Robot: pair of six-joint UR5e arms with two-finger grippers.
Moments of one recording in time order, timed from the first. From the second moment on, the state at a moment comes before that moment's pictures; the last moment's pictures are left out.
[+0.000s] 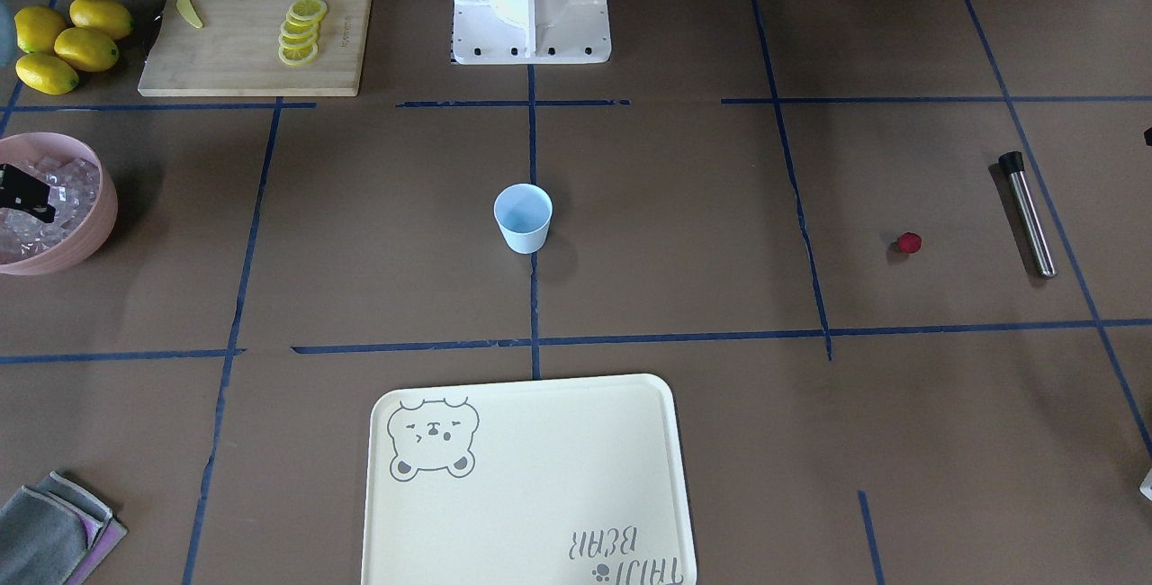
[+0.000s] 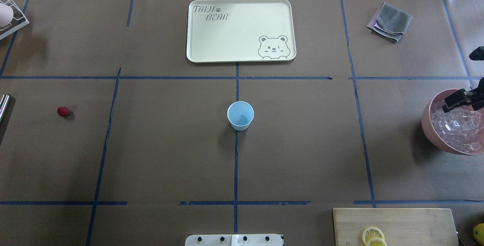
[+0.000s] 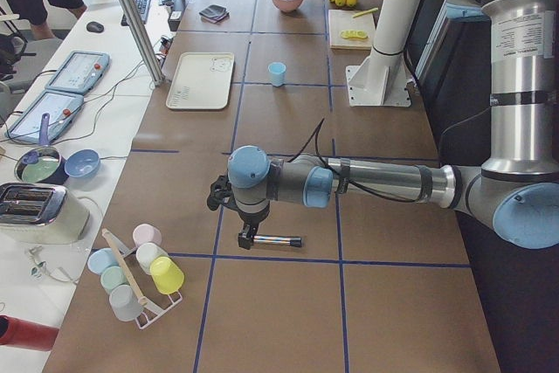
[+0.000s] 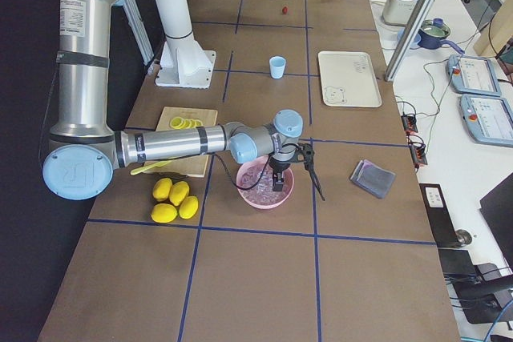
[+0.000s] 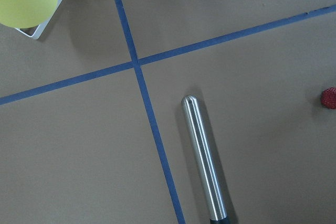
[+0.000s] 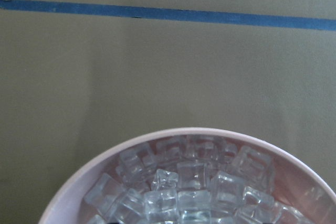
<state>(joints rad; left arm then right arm) -1.52 -1.46 -1.74 -1.63 -2.40 0.16 1.14 -1.65 1.73 -1.34 2.29 0.47</state>
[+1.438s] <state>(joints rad) -1.52 -1.46 -1.74 -1.63 -2.40 0.15 1.17 -1.63 1.84 -1.32 2.29 0.47</state>
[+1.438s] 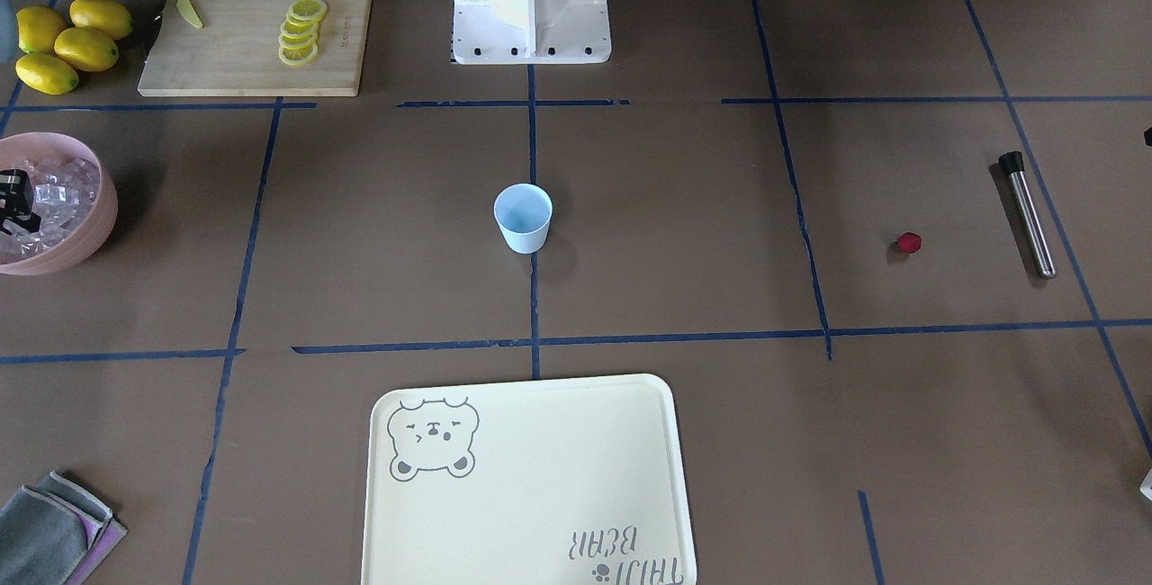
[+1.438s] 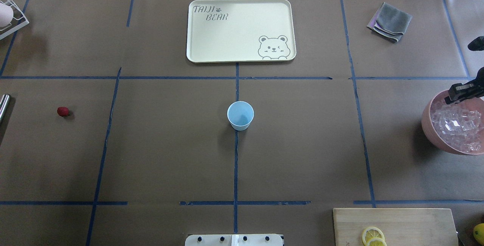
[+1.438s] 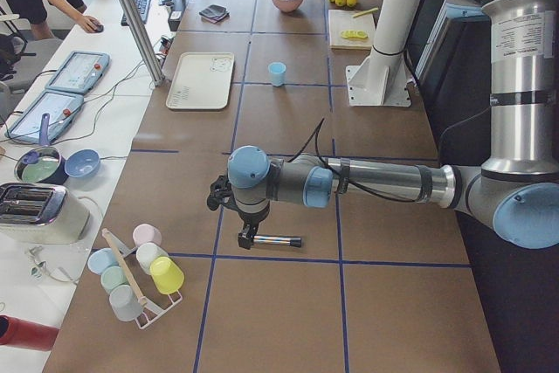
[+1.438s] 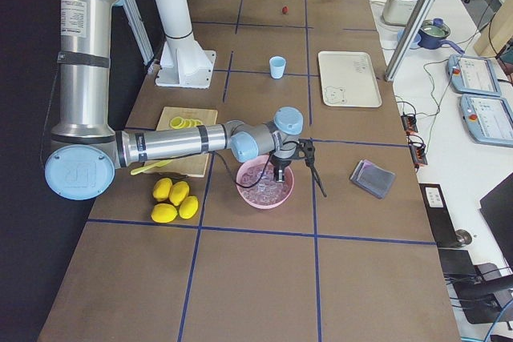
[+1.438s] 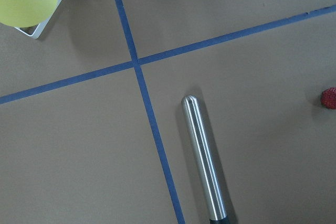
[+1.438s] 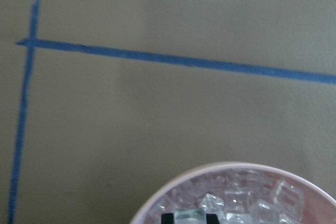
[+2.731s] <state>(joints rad) -1.52 -1.46 -1.73 -1.63 -2.39 0.16 0.58 -0.96 1.82 -1.32 1.94 1.65</state>
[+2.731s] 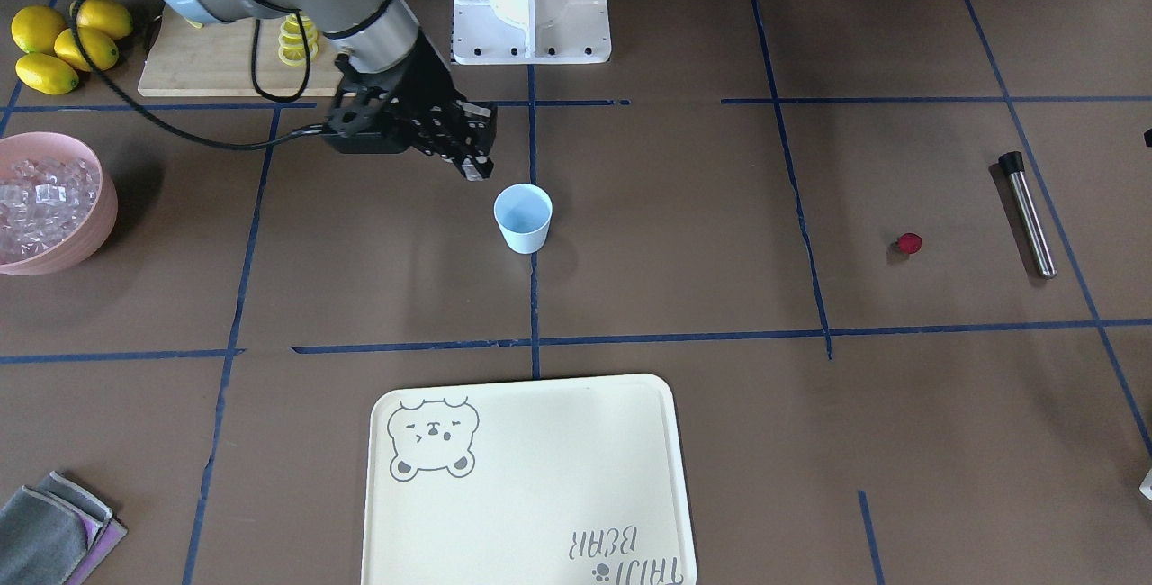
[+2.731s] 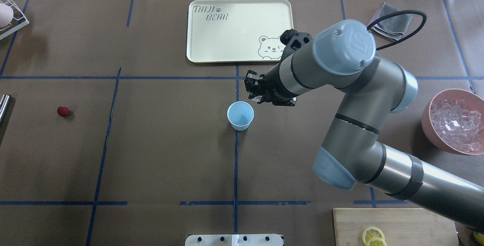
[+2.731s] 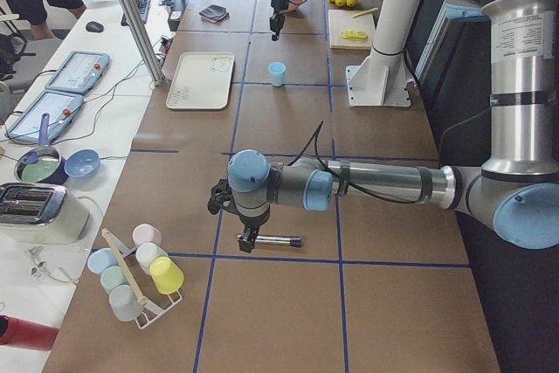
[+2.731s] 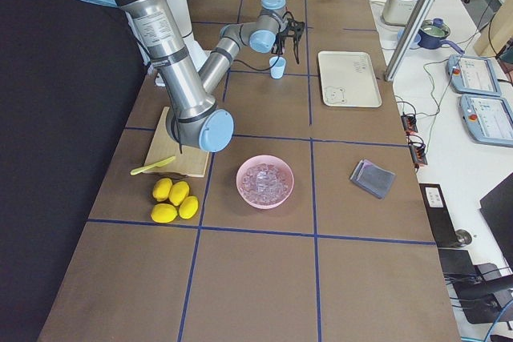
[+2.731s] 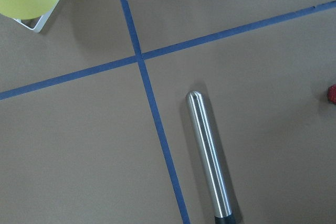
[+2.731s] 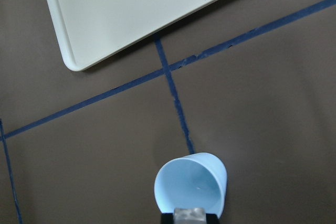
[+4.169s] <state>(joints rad) -1.51 -1.46 -1.74 -1.63 -2.39 0.16 0.64 -1.10 1.89 -1.33 1.96 1.60</state>
